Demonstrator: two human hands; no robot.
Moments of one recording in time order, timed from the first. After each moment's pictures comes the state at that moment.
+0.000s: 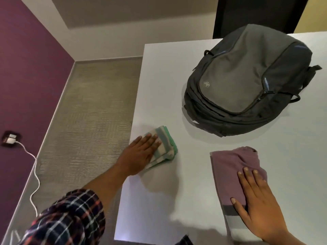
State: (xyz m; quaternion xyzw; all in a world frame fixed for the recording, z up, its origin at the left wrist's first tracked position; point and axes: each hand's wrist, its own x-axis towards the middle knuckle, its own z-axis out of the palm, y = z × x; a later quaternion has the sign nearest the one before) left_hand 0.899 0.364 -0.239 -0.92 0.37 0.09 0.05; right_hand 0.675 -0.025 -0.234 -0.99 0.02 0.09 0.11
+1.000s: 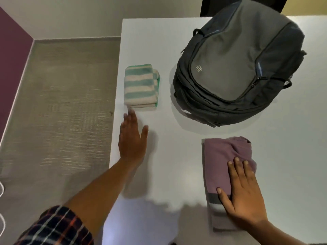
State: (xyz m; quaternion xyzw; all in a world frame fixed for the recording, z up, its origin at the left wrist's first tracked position) left_hand 0.912 0.302 -0.258 -0.96 0.05 0.02 -0.28; right_hand 0.685 0.008 -0.244 -0.99 0.09 0.07 0.10
